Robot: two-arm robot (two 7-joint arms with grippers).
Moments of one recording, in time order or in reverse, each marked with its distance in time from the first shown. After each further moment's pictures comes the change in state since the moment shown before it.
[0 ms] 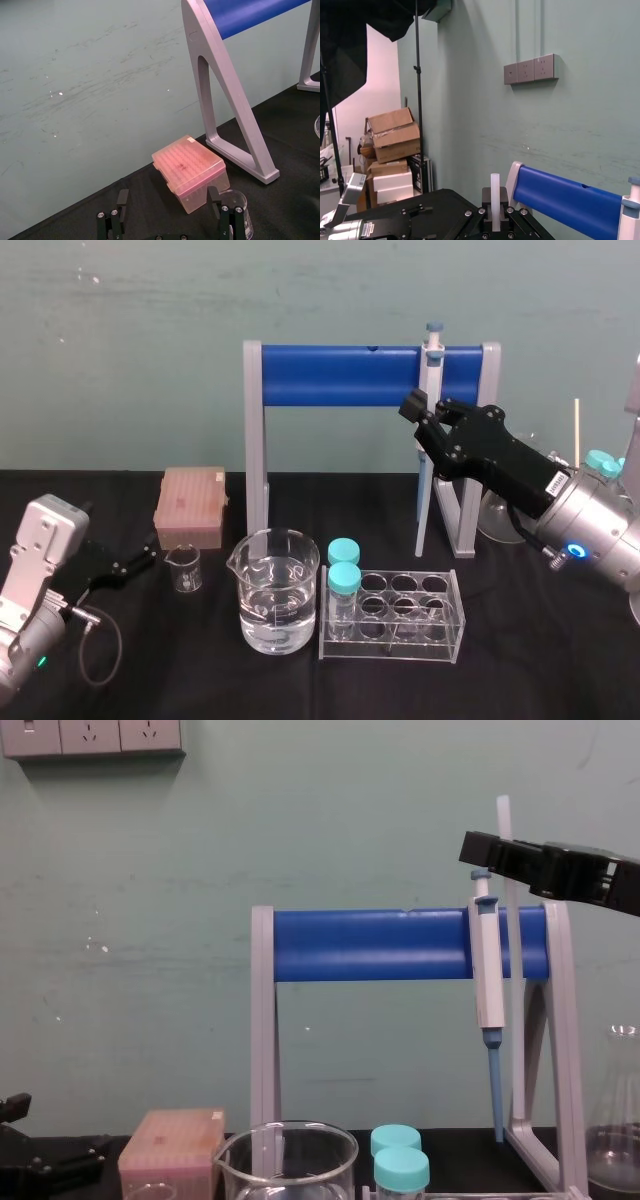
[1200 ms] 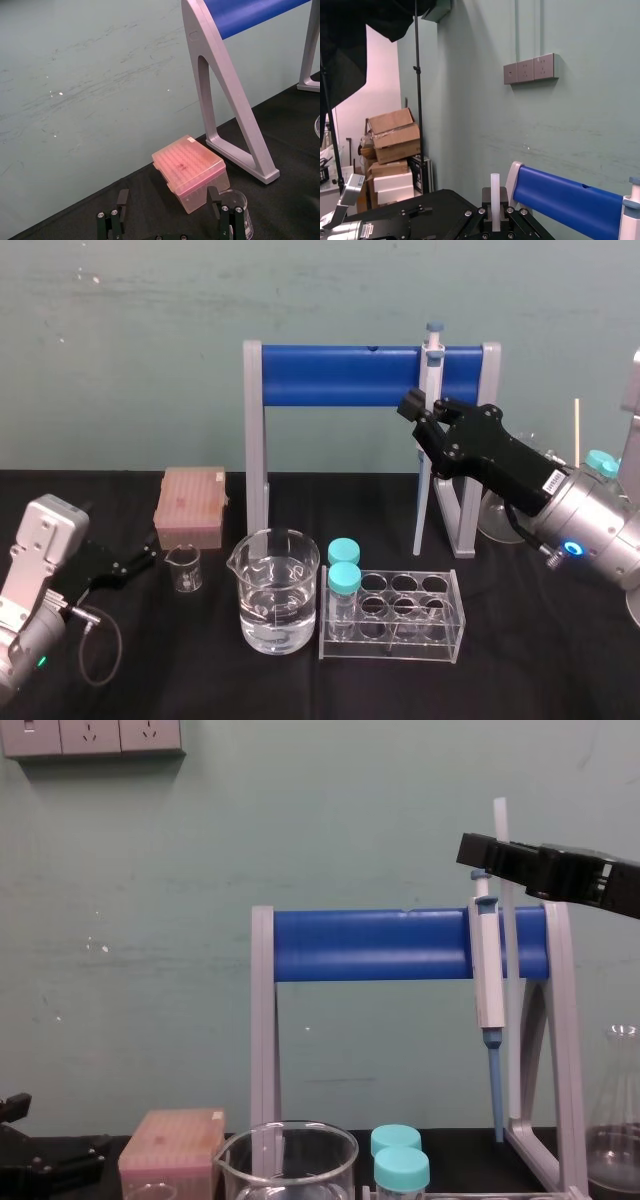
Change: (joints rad) left arm 0.000 0.000 0.000 0.000 0.000 0.000 0.000; right arm 0.010 -0.007 -0.005 0.015 0.002 -0.001 0.003
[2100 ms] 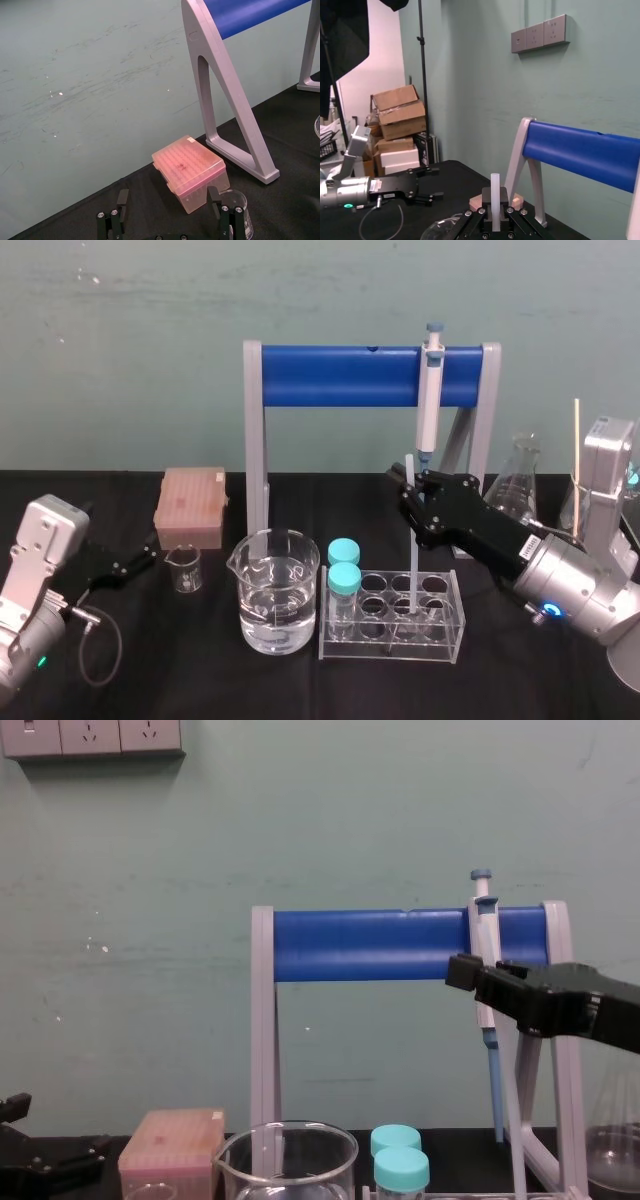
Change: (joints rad) left arm 0.000 0.000 0.000 0.000 0.000 0.000 0.000; right arm -0.048 -0.009 -0.050 0.093 -0.062 -0.076 0.044
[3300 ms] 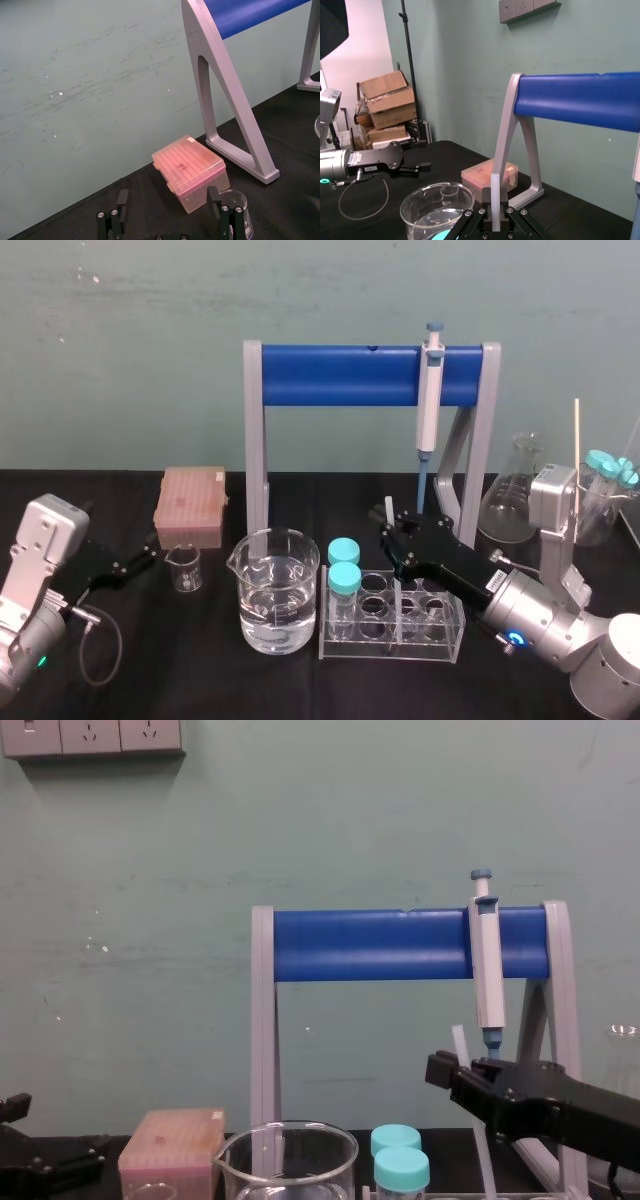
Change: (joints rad) left arm 0.000 0.000 0.000 0.000 0.000 0.000 0.000; right arm 0.026 -0.120 -0.011 0.230 -0.079 -0.073 0.036
